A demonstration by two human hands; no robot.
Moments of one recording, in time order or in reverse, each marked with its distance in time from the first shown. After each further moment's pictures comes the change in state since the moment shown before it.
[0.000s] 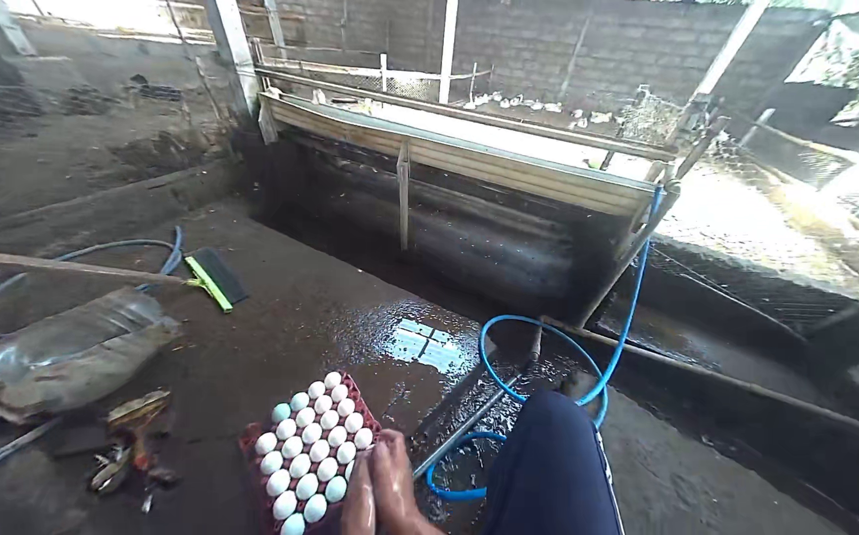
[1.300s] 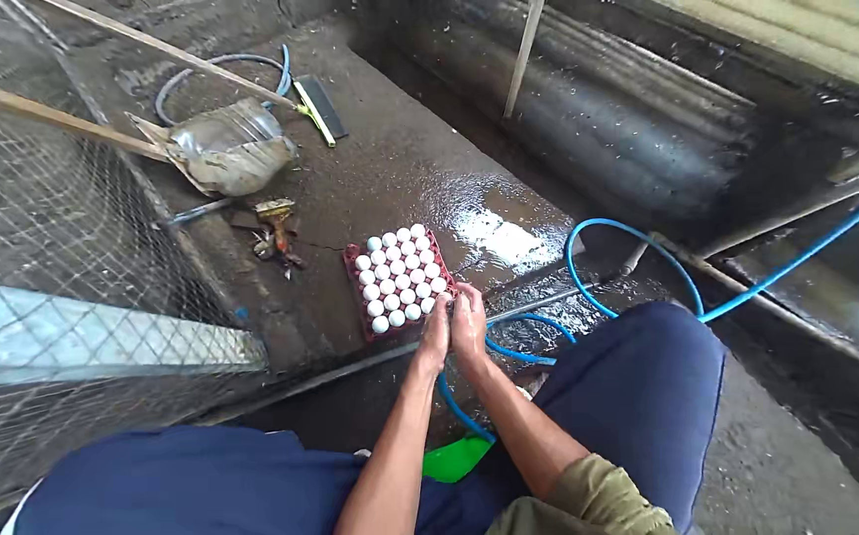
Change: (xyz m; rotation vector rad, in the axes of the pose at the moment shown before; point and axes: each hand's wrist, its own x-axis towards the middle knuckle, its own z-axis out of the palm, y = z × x) left_hand -0.006 0.018 -0.009 -0.063 -0.024 -0.166; right_hand -0.008 -0.011 0.004 -0.033 -0.024 -0.038
